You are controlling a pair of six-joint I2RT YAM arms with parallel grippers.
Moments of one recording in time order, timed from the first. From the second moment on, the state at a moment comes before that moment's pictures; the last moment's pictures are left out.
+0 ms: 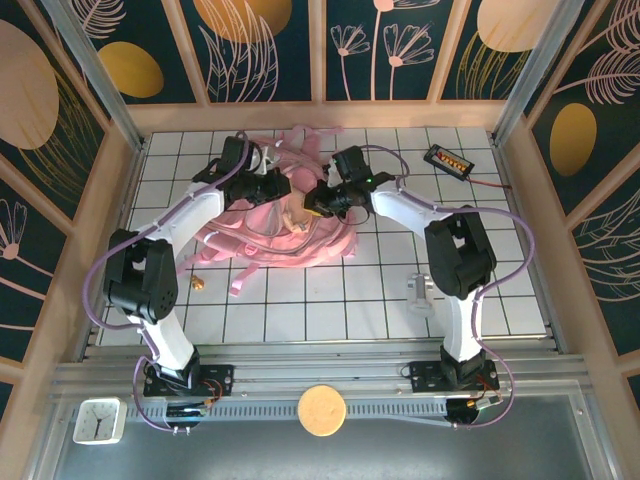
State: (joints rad) left arm -0.34 1.78 1.39 -0.42 0.47 -0.58; right arm 0.58 1.99 1.51 -0.35 -0.55 0.80
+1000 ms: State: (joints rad) left arm -0.39 1.92 1.61 -0.46 0.38 -0.54; right arm 0.59 2.20 1.36 0.63 -0.44 1.17
